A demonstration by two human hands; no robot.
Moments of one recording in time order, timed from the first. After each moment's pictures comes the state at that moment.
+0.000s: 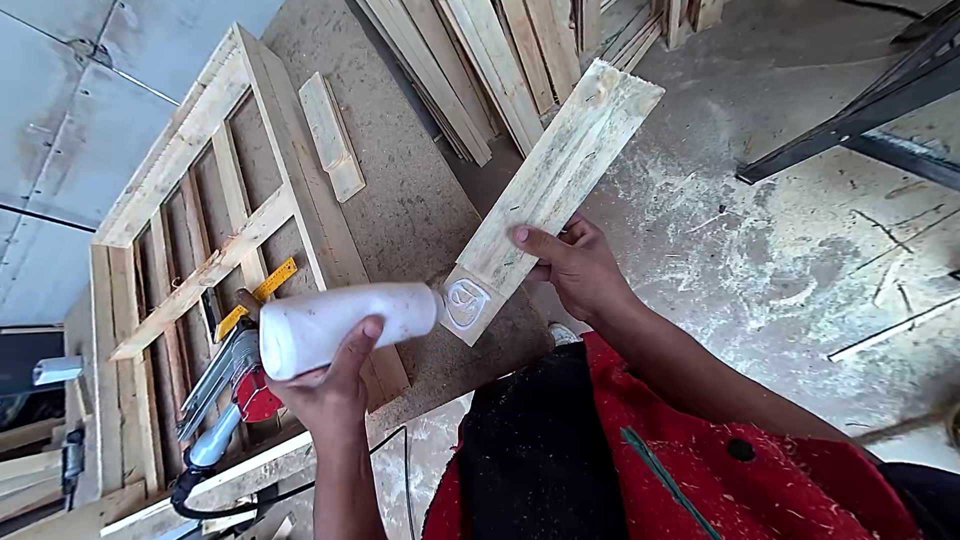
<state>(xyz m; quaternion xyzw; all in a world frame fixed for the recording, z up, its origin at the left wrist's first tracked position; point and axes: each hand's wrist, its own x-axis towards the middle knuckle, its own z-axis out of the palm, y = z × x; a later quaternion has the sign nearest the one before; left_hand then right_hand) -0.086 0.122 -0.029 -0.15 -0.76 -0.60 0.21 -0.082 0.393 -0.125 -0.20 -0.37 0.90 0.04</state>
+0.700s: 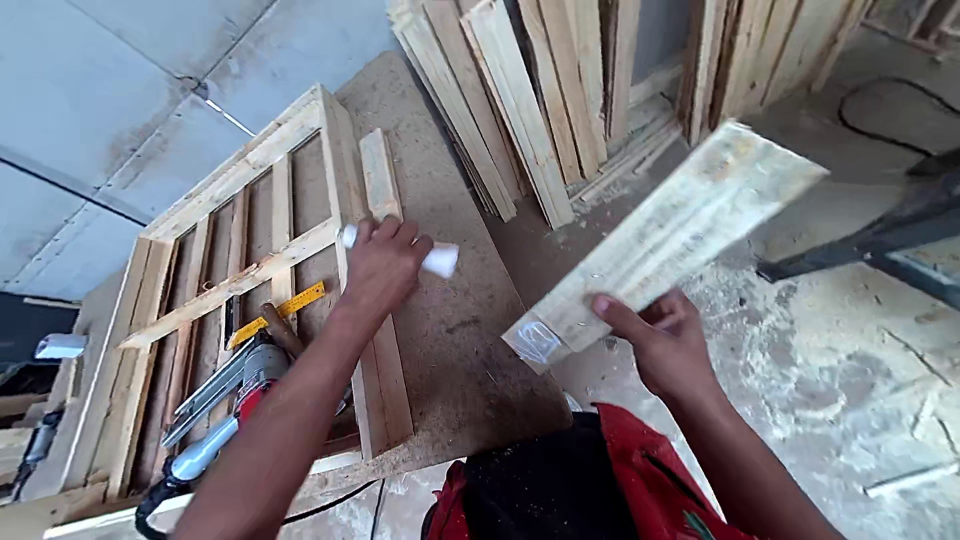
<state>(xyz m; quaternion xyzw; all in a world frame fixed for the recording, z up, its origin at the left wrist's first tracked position) -0.260 0.158 -0.015 -0.40 -0.89 0.18 0.12 -0.078 0.439 -0.139 -0.13 -0.56 0.81 0.15</state>
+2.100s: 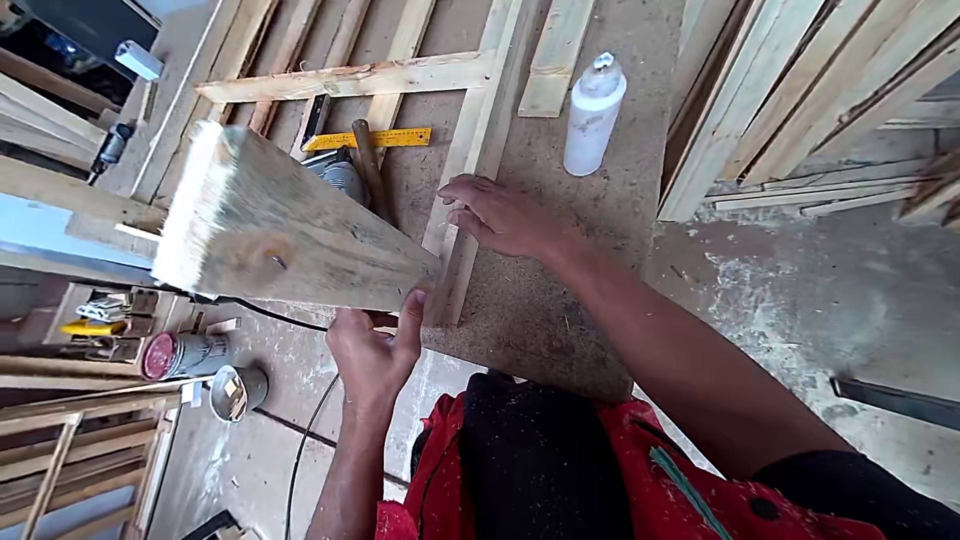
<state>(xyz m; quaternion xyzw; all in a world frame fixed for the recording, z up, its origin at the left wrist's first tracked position) -0.002 0.039 -0.056 0.16 -0.90 -0.28 0.29 -0.244 0.166 -0.125 0.53 -0.76 0.38 -0.03</state>
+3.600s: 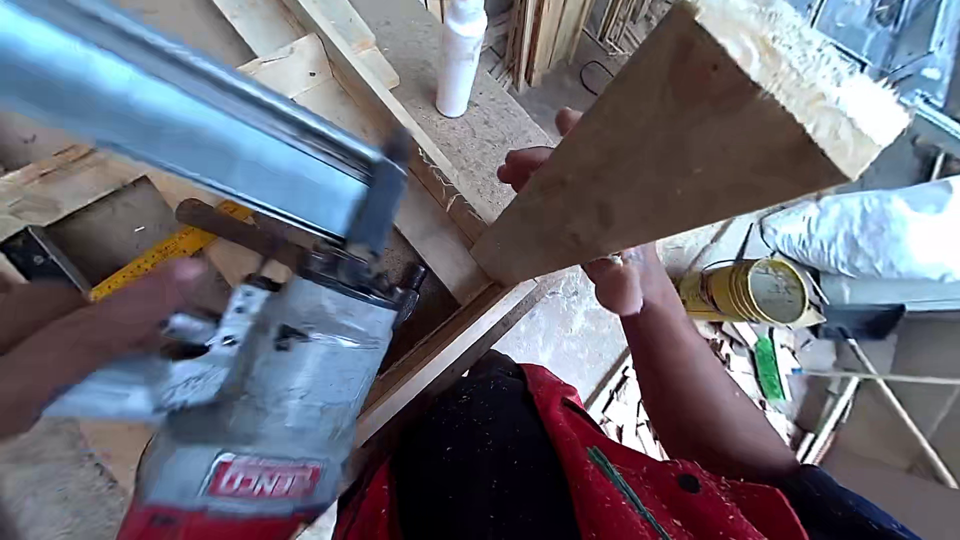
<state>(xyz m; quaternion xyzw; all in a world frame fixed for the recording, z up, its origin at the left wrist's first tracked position) -0.260 -0.384 -0.008 -0.44 -0.89 -0.07 -0.12 -0.044 0.069 -0.053 0.11 -0.74 0.62 0.23</state>
